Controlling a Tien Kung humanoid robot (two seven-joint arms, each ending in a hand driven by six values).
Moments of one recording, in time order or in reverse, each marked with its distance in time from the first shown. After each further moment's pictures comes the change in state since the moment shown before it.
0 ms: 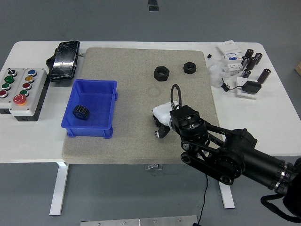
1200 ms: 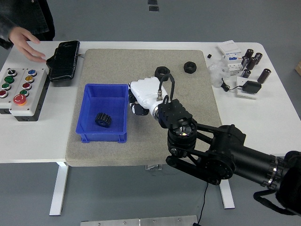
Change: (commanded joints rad) left arm 0.000 0.000 0.015 0.000 -0.015 -0.001 0.000; right arm 0.066 0.058 -0.107 0.035 -0.020 -0.465 0.000
